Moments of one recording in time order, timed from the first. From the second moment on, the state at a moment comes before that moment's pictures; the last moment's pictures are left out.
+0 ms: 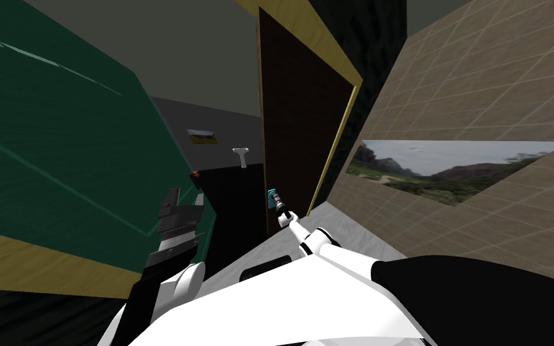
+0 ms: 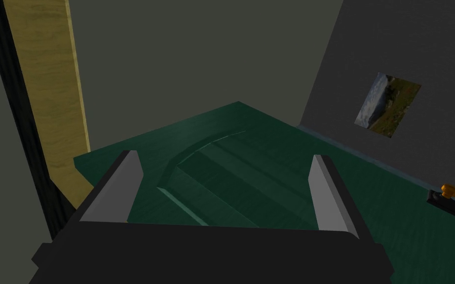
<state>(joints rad) -0.50 -0.04 0.14 -0.59 -0.12 -0.51 -0.02</state>
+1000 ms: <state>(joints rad) -0.54 -0.07 0.08 -0.55 -0.14 -0.53 0.00</state>
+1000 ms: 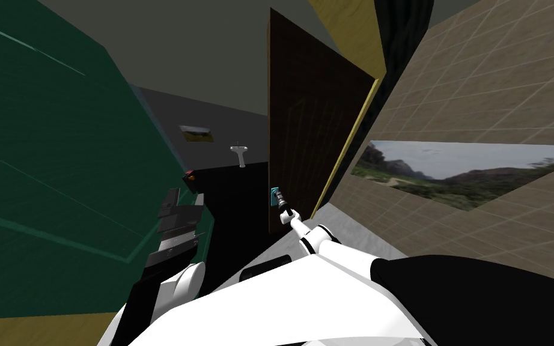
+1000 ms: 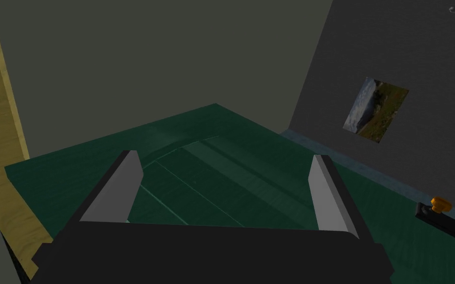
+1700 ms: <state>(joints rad) -0.52 -0.10 0.03 -0.59 -0.16 -0.51 0.02</state>
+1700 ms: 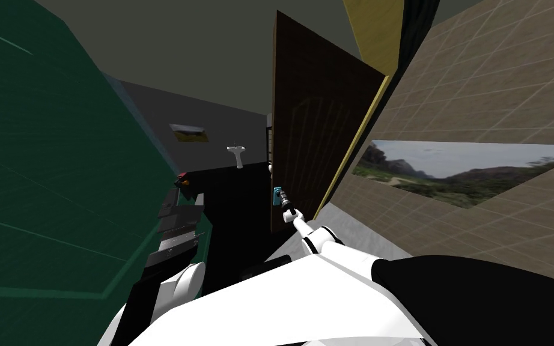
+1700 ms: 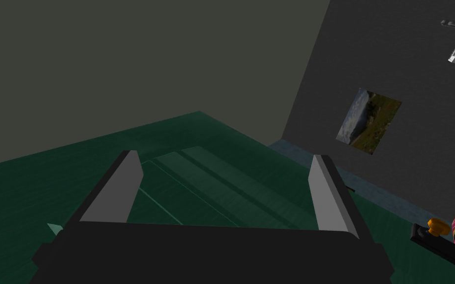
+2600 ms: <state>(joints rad) -0.56 -0.10 0.01 -0.50 -0.17 -0.54 0.02</state>
